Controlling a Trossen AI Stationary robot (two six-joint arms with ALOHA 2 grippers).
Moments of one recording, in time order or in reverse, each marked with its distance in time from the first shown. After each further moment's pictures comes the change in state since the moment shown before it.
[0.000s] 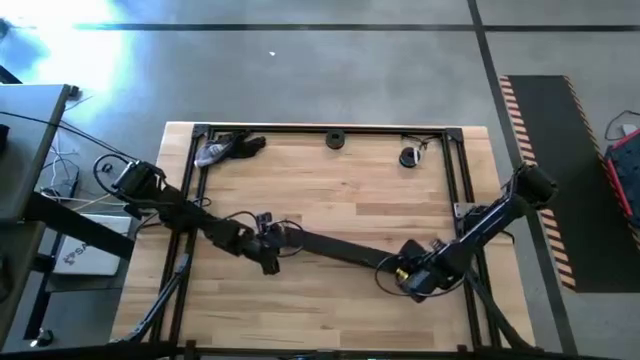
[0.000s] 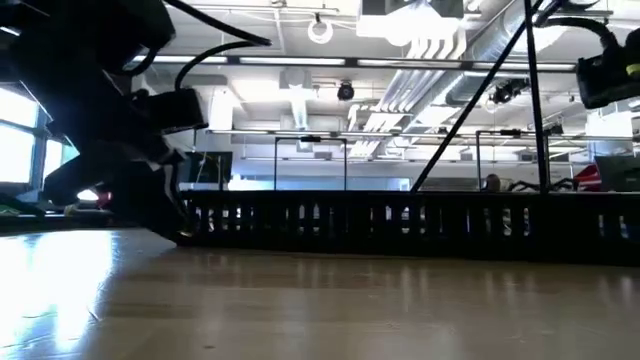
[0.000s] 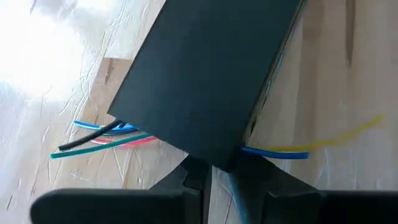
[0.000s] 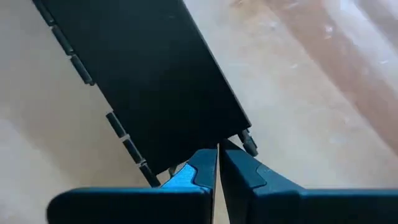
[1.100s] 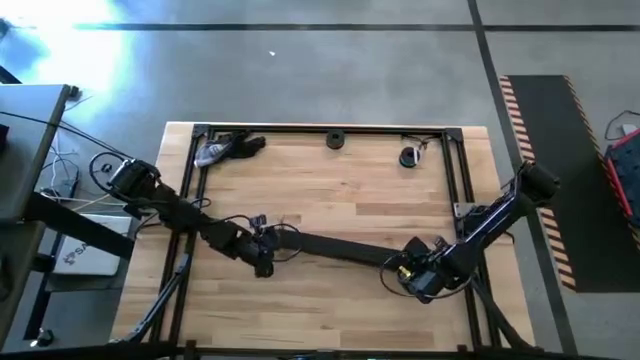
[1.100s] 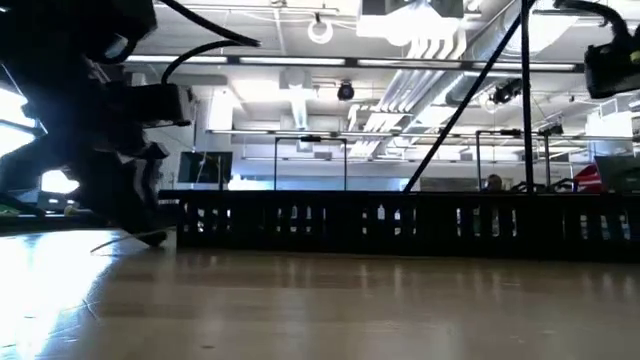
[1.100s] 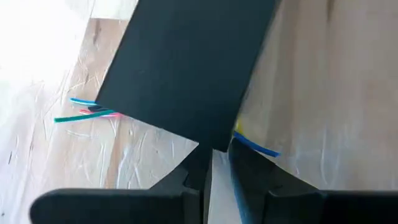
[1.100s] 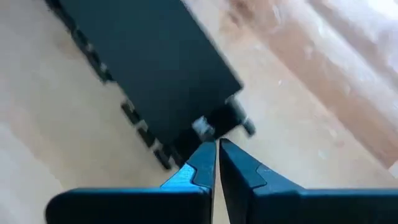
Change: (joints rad) left arm -0.032 -0.050 0.017 -0.141 0.043 -0.051; right arm 0.034 -0.031 -0.027 0.013 0.063 0.046
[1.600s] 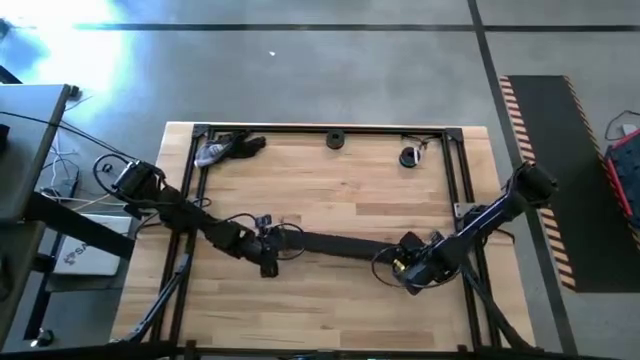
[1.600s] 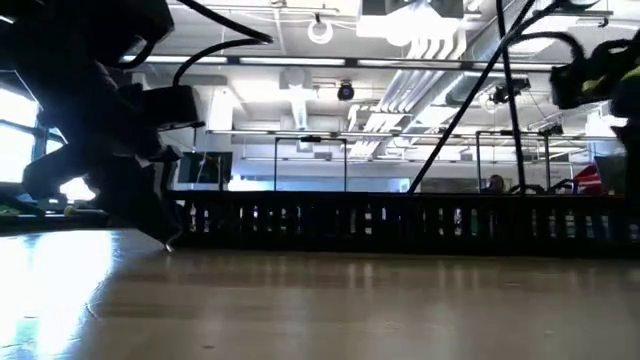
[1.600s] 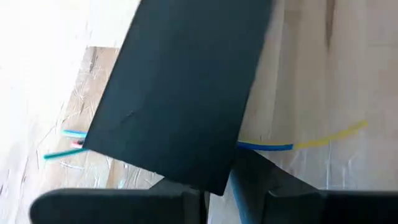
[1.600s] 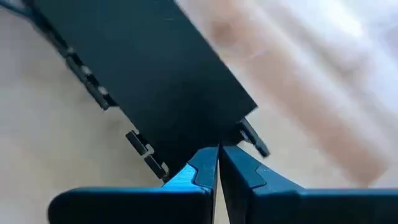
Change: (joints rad) left arm 0.032 0.066 0.015 0.141 -0.014 0.088; right arm -0.139 0.023 0.000 -0.025 0.088 -0.150
